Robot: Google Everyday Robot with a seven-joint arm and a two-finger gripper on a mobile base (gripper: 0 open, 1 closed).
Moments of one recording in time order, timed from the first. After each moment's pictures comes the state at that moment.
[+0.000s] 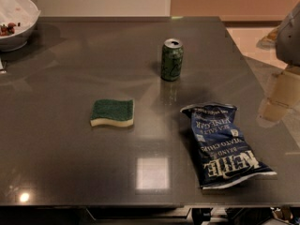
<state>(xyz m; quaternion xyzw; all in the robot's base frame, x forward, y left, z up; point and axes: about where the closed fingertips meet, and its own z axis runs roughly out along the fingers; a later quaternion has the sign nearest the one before) 0.438 -0.217 0.976 -0.60 0.78 -0.03 0.16</state>
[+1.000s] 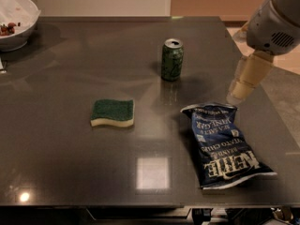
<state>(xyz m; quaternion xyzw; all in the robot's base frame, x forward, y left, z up) 0.498 -0.190 0.964 -0.60 0.78 0.01 0.19</state>
